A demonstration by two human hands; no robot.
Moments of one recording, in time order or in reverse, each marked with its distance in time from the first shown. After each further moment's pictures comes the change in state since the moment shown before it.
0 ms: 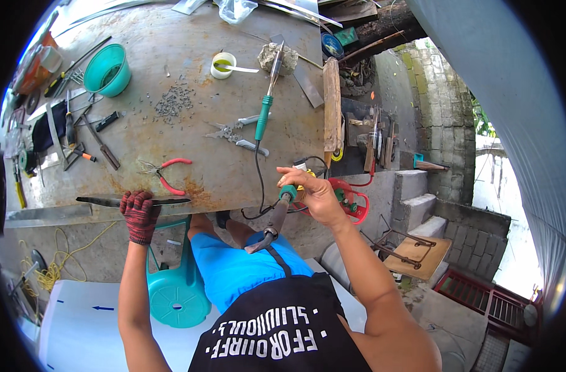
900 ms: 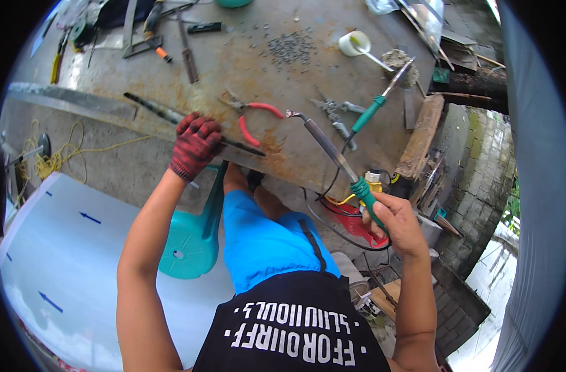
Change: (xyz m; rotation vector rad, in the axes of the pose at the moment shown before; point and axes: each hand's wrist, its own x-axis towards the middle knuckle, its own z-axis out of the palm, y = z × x) left_hand -0.002 0.003 -0.008 -0.055 0.003 -0.038; right_hand 0.015 -0.064 0.021 -0.181 -0.137 0.668
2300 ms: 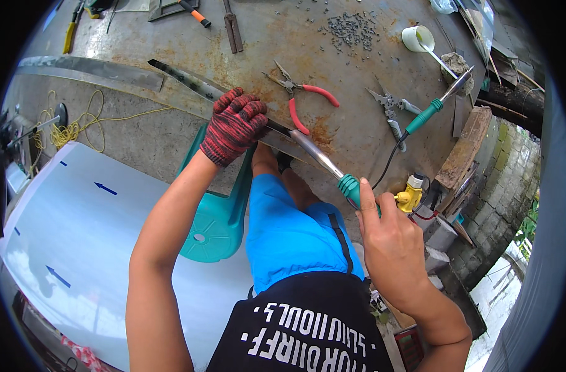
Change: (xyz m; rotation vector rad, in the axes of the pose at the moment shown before) left_hand -0.001 0.001 0.004 0.054 -0.053 -0.019; right_hand 0.017 -0.069 0.139 -1.437 0.048 -0.408
